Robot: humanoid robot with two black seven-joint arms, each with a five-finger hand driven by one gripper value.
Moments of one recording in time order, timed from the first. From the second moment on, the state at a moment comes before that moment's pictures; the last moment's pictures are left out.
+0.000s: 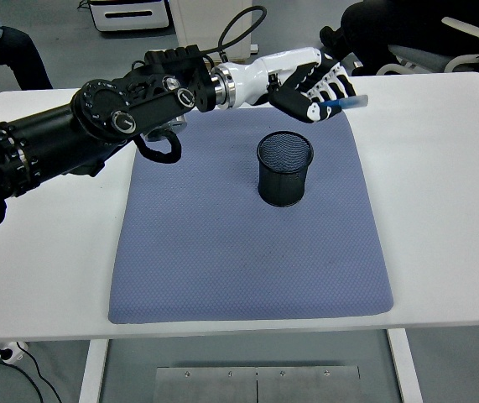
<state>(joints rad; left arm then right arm) -1.47 0.03 0.18 -0.69 0.33 -0.25 -0.35 0.02 0.00 0.24 0.19 -0.19 0.05 0.16</state>
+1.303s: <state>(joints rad) -1.36 0.04 0.18 -0.75 0.27 -0.22 -0.32 0.02 0.00 0.24 0.19 -0.19 0.05 0.16</state>
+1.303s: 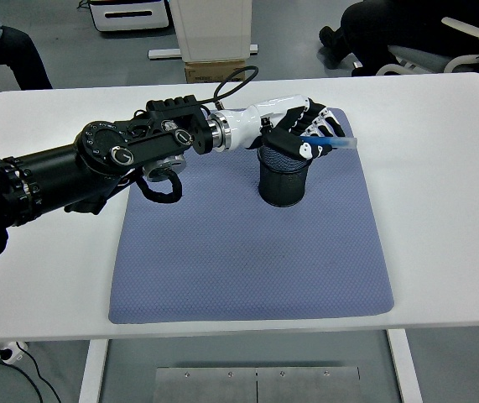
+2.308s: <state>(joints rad) -1.37 0.16 0.06 -0.71 0.26 -0.14 -0.33 0.02 0.00 0.24 0.19 -0.19 0.05 0.16</state>
